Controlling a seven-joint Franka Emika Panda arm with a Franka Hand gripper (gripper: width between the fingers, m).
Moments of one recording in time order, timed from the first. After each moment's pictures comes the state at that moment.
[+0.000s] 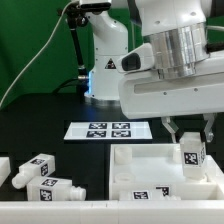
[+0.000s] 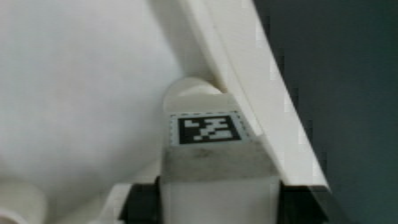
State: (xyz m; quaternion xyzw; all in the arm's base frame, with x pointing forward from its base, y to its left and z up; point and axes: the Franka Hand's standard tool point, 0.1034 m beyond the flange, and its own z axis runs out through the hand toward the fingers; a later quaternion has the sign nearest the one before) arm 0.617 0.132 0.091 -0.95 0.28 -0.01 0.11
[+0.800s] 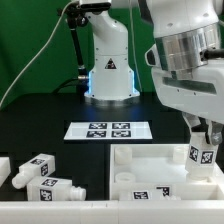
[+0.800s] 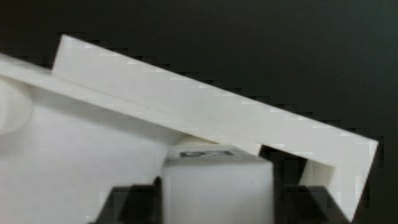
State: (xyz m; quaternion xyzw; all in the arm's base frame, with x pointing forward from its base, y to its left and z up) arm 0.612 0.153 0.091 -0.82 0.56 0.05 0.11
